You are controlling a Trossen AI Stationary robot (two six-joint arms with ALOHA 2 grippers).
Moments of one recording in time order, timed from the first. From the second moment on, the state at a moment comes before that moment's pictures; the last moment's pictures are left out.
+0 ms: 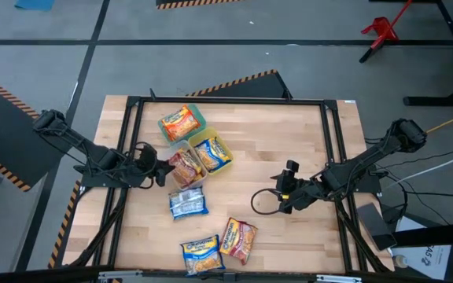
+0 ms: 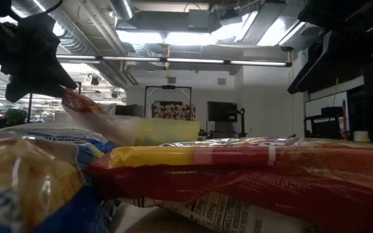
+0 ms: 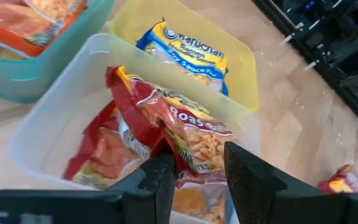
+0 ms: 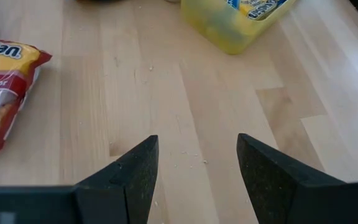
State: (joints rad) left arm -0.49 0.62 0.29 -0.41 -0.76 -1.20; right arm 0.52 1.27 0.68 -0.36 0.56 0.47
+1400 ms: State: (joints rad) left arm -0.75 1.35 0.67 -0.04 -0.49 -0.82; right arm 0.51 1.43 0.68 -0.02 0.45 0.10
